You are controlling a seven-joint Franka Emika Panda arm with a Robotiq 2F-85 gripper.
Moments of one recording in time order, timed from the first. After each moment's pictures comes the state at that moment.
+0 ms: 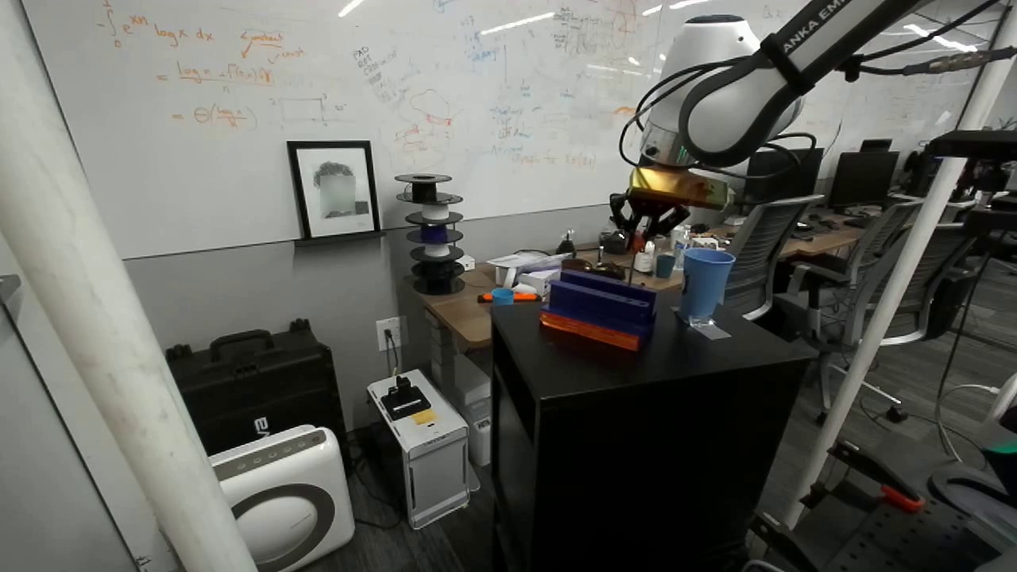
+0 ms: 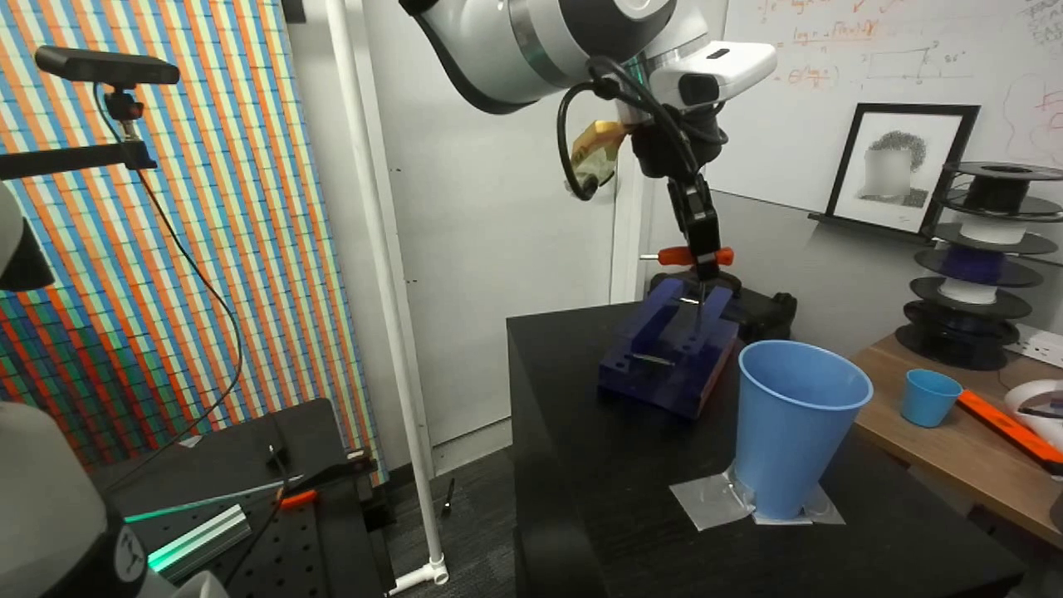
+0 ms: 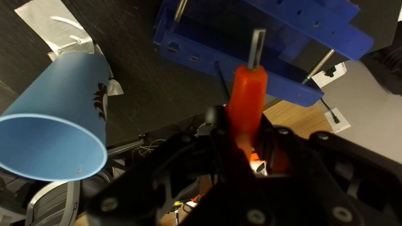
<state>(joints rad) -0.03 0.00 0.04 -2.33 -0.34 2.65 0.93</state>
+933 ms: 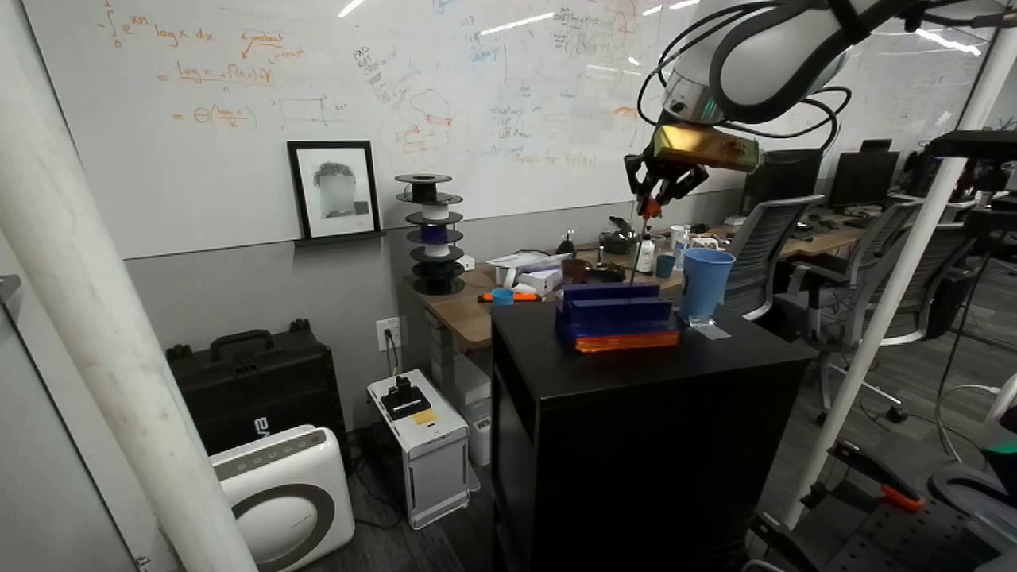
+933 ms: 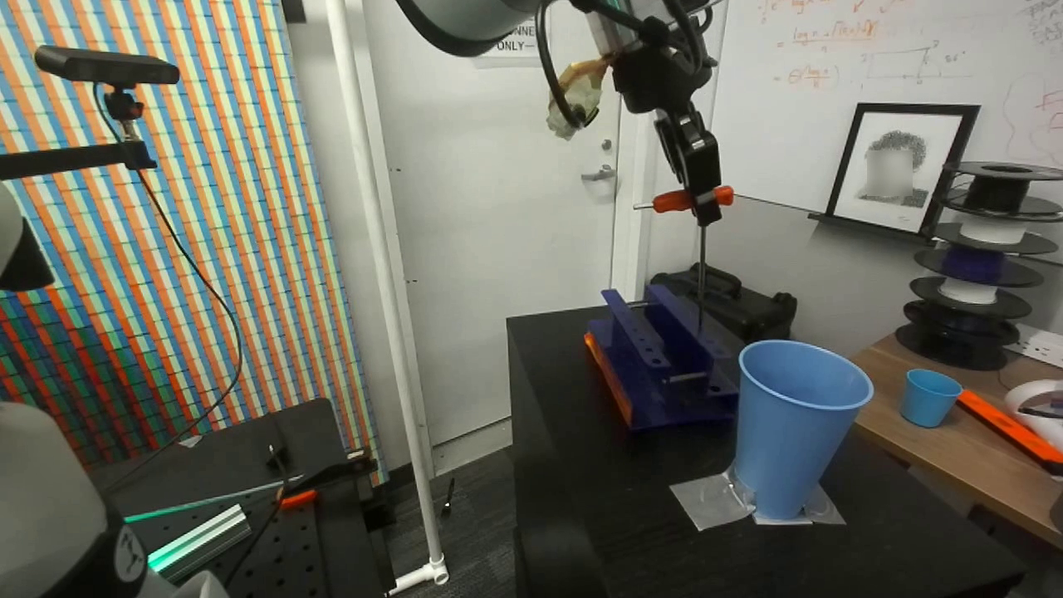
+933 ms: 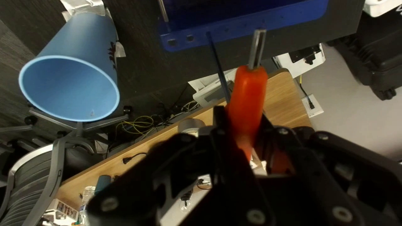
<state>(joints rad) -0.03 -0.17 0.05 -2.38 -0.32 2.61 0.83</state>
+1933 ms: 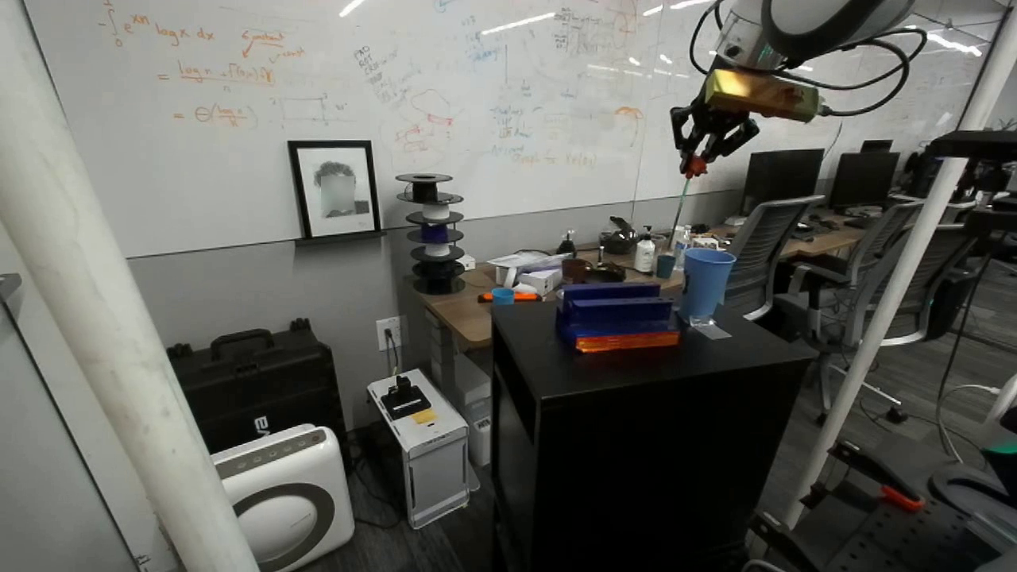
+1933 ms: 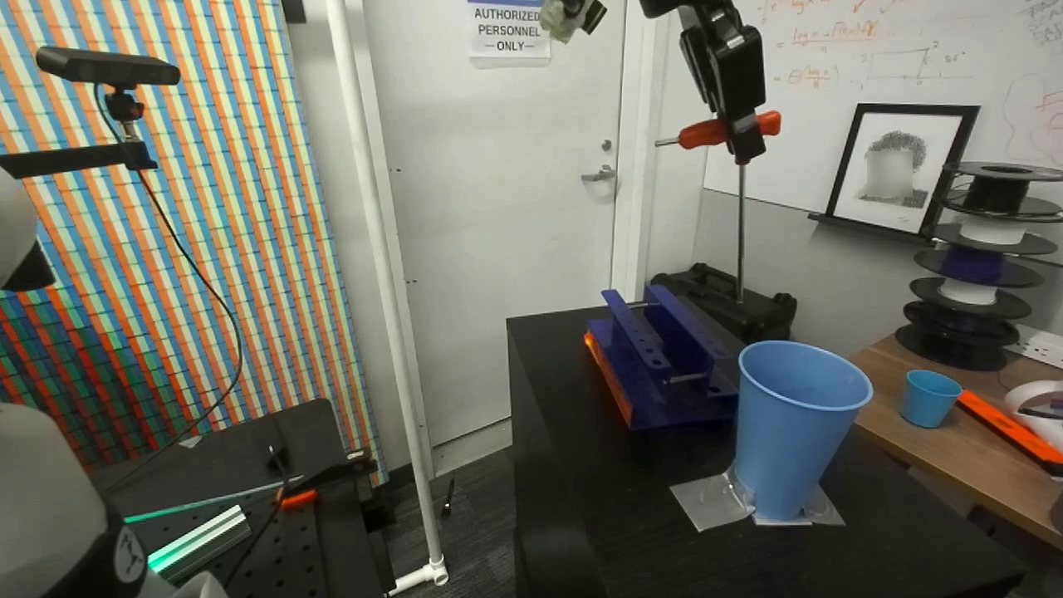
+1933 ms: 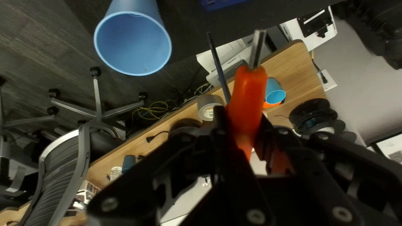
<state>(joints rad) -0.12 -0.35 0.04 -2.39 -0.25 2.50 0.72</state>
